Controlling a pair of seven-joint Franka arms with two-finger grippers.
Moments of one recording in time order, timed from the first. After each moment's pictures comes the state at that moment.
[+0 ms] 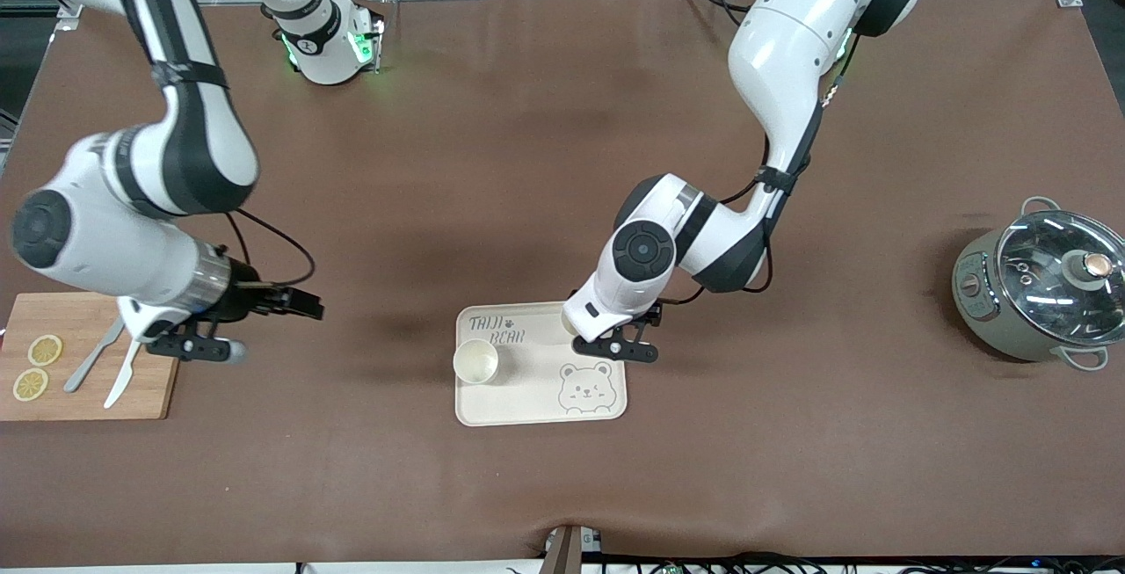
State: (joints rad) left arm -0.57 0.91 -0.08 -1.13 0.00 2.06 -0.48; right arm 0.19 0.41 -0.04 -1.61 0.22 2.02 0.20
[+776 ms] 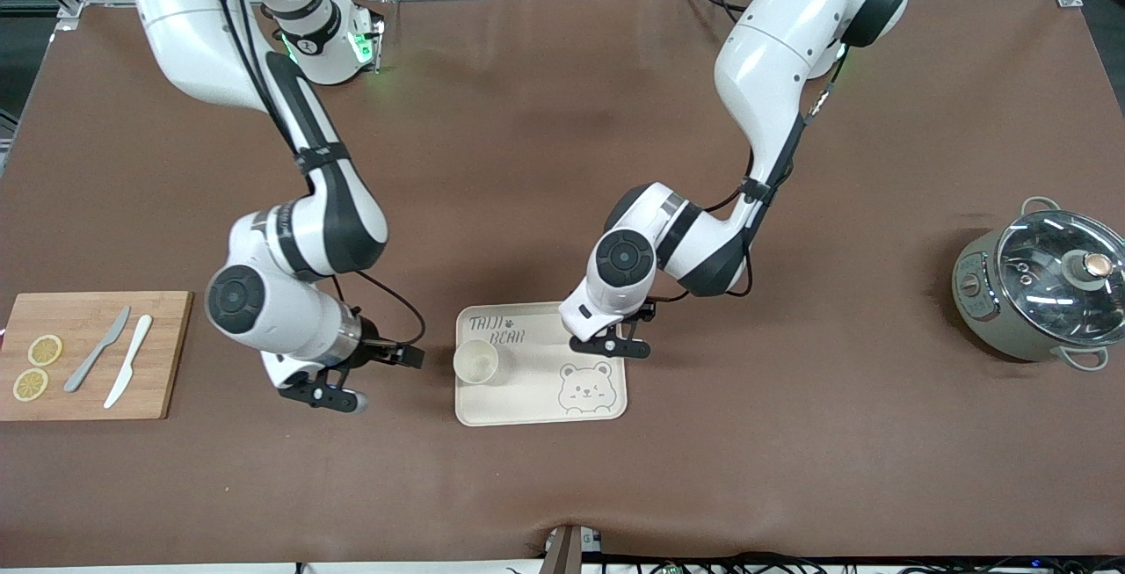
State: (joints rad) left arm -0.59 0.95 -0.08 -1.13 0.06 2.06 -0.55; right arm 0.34 0.73 -0.04 -1.35 0.22 2.14 0.43
